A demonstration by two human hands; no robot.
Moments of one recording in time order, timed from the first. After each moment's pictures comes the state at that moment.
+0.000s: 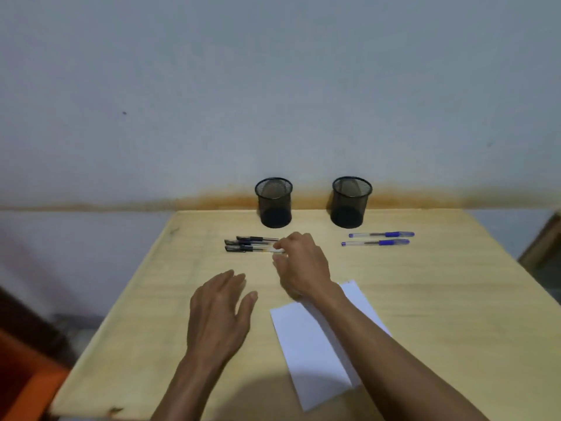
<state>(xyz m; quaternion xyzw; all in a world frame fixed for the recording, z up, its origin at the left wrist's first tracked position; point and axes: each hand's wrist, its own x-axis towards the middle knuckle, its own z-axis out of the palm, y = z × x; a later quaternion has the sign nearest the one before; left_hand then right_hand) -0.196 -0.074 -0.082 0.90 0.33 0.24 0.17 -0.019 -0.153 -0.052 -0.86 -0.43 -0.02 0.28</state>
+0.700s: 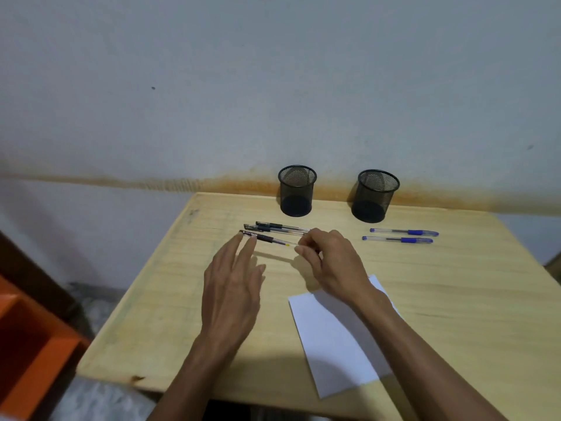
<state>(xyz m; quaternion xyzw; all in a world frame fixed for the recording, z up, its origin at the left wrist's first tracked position) -0.199 -0.078 -0.064 0.87 0.31 0.34 0.13 -0.035 -0.186 -0.030 -0.81 -0.46 0.01 0.36</state>
